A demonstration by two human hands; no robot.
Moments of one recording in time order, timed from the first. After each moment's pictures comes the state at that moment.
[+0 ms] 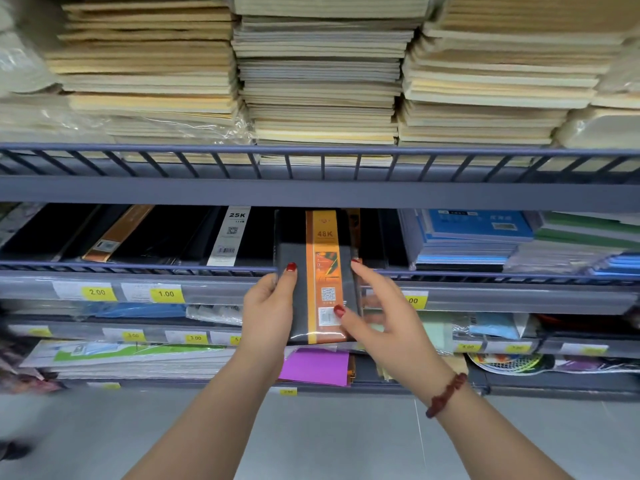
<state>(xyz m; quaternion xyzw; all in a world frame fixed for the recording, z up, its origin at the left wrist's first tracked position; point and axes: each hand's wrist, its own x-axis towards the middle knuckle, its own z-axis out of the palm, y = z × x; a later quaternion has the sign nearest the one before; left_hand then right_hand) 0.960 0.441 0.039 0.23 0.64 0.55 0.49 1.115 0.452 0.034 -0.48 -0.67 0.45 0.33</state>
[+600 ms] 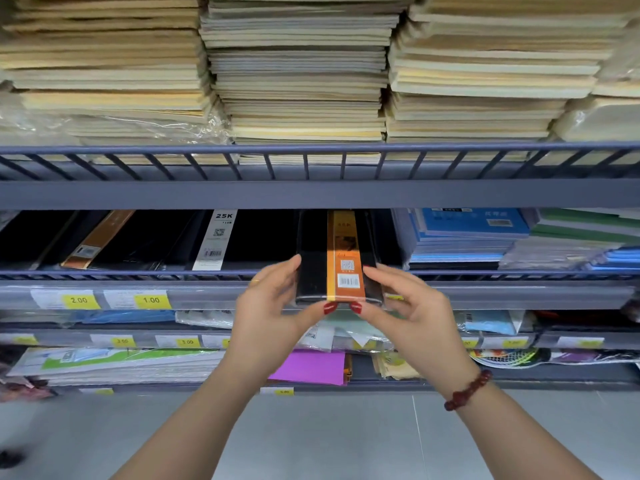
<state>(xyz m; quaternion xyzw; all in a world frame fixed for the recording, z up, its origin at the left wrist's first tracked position) 0.959 0.438 0.042 0.49 0.62 0.47 0.39 1.139 0.466 0.038 -0.50 -0.62 0.45 0.40</state>
